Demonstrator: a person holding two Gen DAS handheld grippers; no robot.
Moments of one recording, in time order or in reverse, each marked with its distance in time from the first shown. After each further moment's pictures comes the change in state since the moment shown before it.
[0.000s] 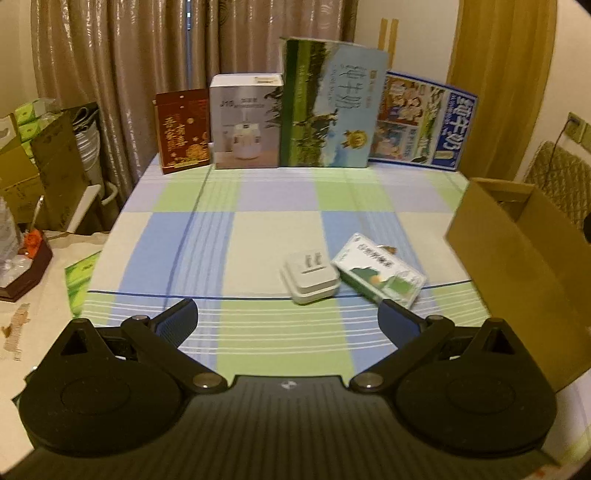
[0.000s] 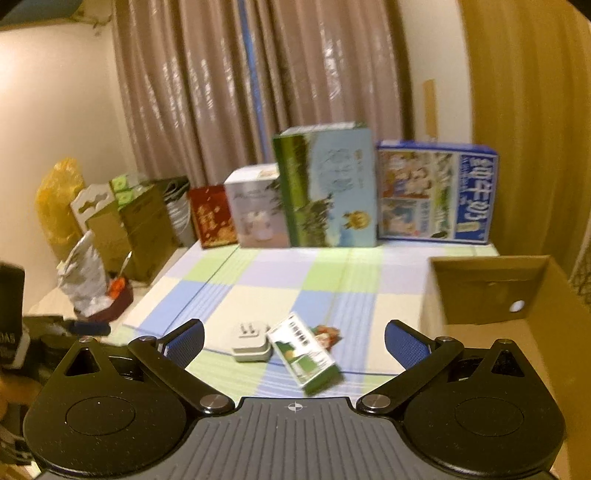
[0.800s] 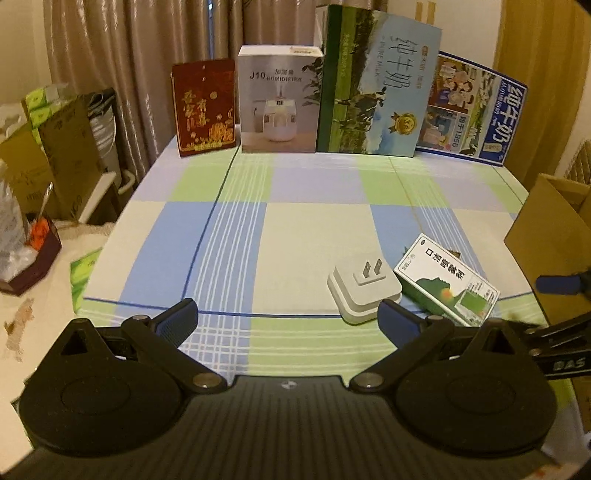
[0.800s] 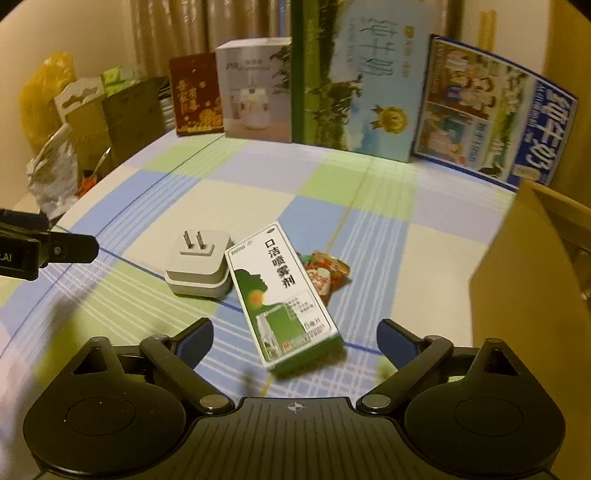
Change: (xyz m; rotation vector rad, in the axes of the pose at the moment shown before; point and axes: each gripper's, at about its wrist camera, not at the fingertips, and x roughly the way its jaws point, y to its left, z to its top) left arm 0.079 0.027 0.007 -0.040 0.034 0.059; right arm 0.169 -0.028 -0.048 -0.152 0.262 -0.022
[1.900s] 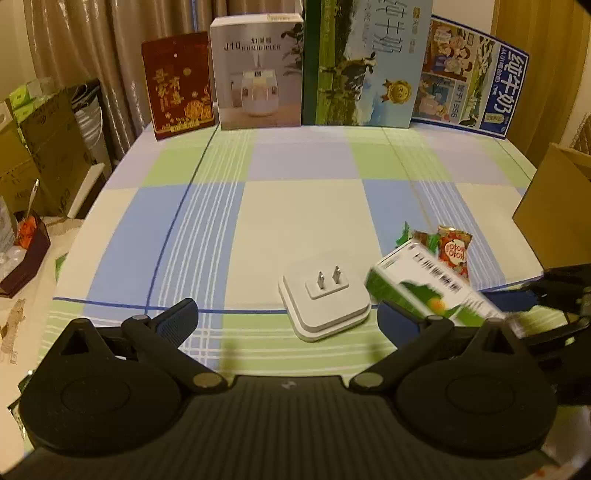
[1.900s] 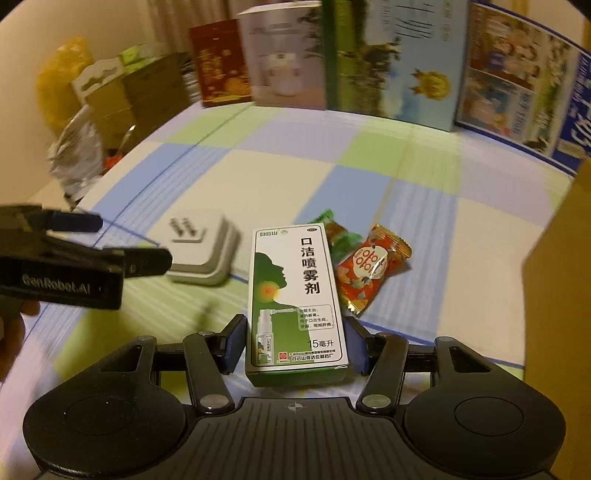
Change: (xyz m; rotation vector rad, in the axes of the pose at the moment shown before) left arm 0.040 -0.020 -0.001 0.047 0.065 -0.002; right arm 0.025 0.002 0.010 0.027 0.106 0.101
